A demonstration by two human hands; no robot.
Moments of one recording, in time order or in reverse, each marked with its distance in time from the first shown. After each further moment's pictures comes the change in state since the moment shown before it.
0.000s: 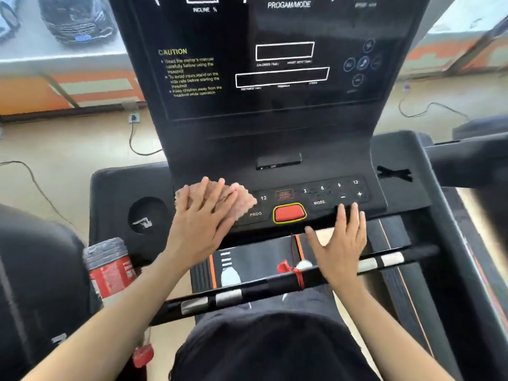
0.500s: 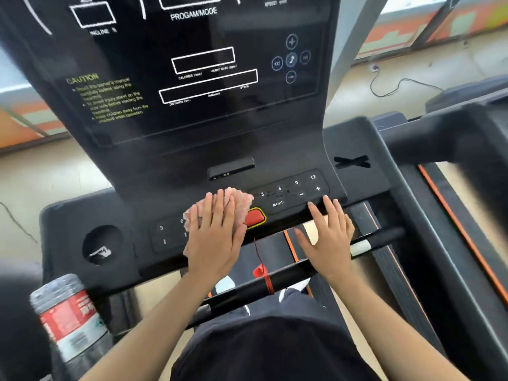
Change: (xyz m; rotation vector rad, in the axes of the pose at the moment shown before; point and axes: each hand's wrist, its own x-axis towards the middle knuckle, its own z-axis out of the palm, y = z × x) left_hand 0.050 0.111 0.001 -0.117 0.068 -0.137; right_hand 0.024 0.061 -0.019 -0.021 -0.017 -0.142
